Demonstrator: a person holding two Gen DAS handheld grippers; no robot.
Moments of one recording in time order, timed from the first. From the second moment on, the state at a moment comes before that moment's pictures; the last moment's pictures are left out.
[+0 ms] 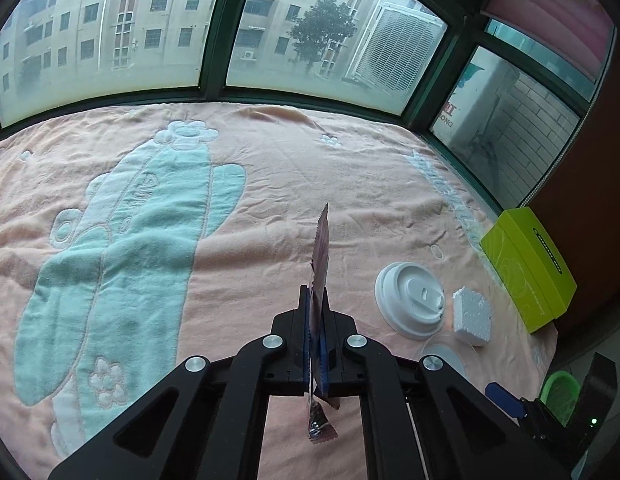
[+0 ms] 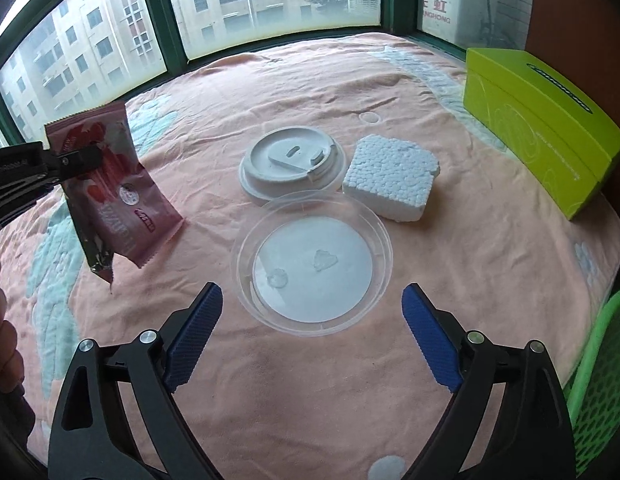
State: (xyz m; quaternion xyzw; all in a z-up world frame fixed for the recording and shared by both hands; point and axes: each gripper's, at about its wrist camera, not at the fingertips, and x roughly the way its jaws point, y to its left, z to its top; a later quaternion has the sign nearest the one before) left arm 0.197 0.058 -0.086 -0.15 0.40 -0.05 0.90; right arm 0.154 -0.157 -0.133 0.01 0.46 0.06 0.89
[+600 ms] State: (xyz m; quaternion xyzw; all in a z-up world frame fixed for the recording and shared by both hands) left arm 0.183 0.064 -0.069 -0.17 0.38 -0.06 0.91; right arm 0.176 -0.152 -0.151 0.00 0.47 0.05 0.88
